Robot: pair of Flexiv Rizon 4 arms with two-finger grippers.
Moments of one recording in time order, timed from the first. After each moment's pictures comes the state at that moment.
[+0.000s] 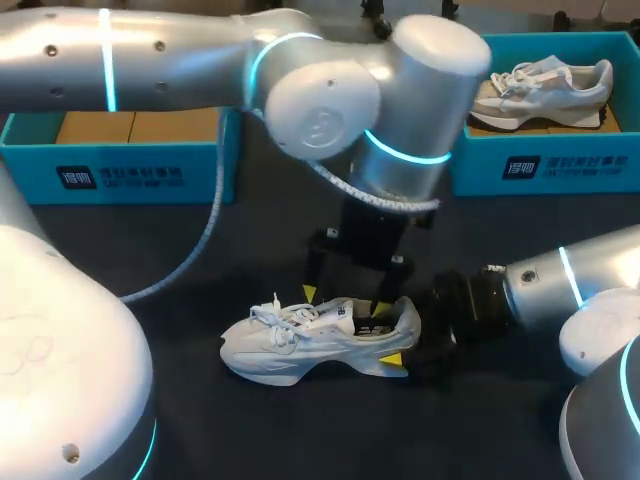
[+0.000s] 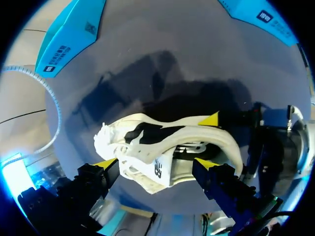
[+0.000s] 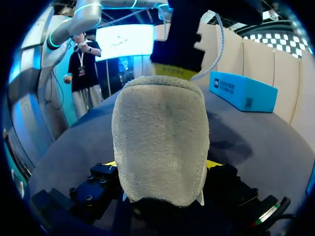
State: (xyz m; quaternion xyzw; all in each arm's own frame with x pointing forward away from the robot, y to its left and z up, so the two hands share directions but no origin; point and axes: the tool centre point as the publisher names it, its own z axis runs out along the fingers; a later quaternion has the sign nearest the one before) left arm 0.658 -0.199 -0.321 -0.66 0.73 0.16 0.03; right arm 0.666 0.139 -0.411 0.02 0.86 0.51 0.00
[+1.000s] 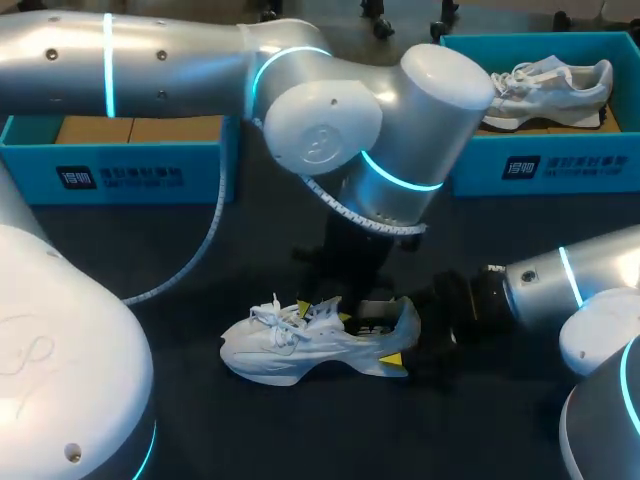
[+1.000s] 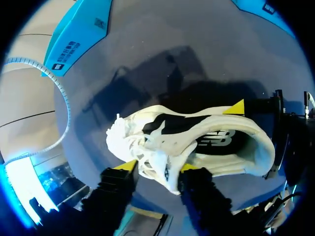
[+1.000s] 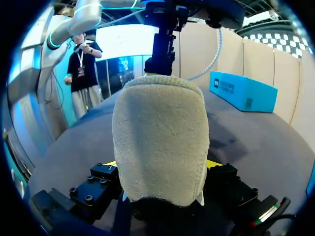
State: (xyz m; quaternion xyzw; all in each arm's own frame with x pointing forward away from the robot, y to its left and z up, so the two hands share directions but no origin) left arm 0.644 -0.165 -0.325 -0.65 0.73 0.18 0.06; right arm 0.666 0.139 -0.411 0.02 0.86 0.51 0.00
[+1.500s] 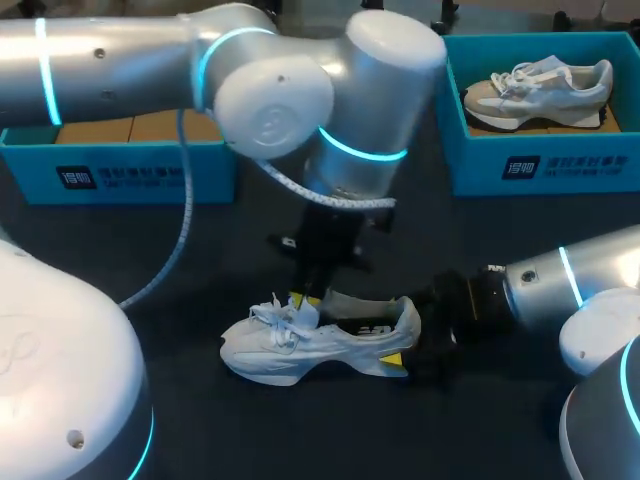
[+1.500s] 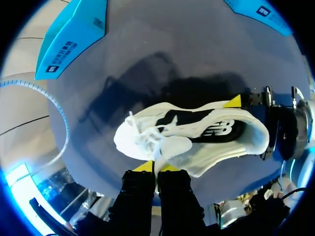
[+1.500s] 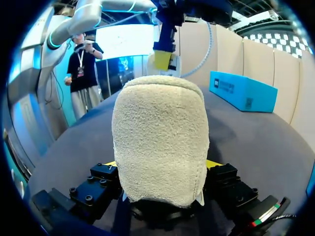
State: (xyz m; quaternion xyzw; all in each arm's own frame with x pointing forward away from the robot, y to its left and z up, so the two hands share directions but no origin) left arm 0.650 -0.140 -0.299 -0.63 0.76 0.16 0.01; right arm 0.666 0.139 -0.411 0.02 0.86 0.51 0.00
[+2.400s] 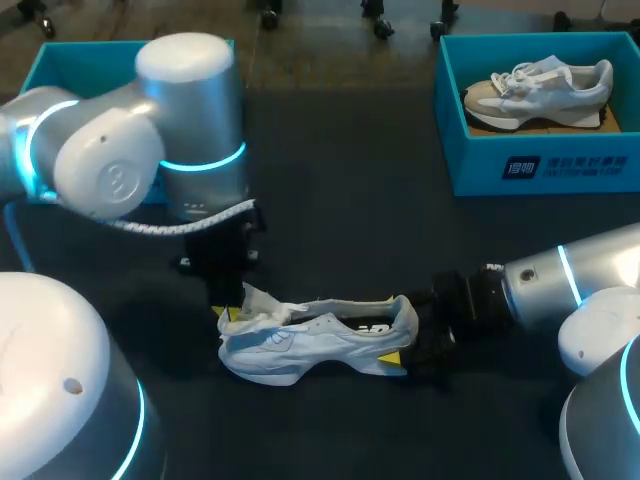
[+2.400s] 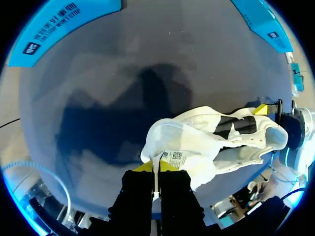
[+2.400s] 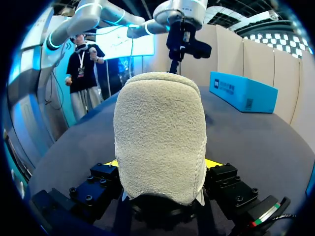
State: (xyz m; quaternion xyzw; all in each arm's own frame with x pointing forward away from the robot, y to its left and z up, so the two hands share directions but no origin) left arm 0.668 -0.041 -0.359 -0.65 0.75 0.05 -0.10; right arm 0.666 0.141 -0.409 0.01 0.86 0.51 0.00
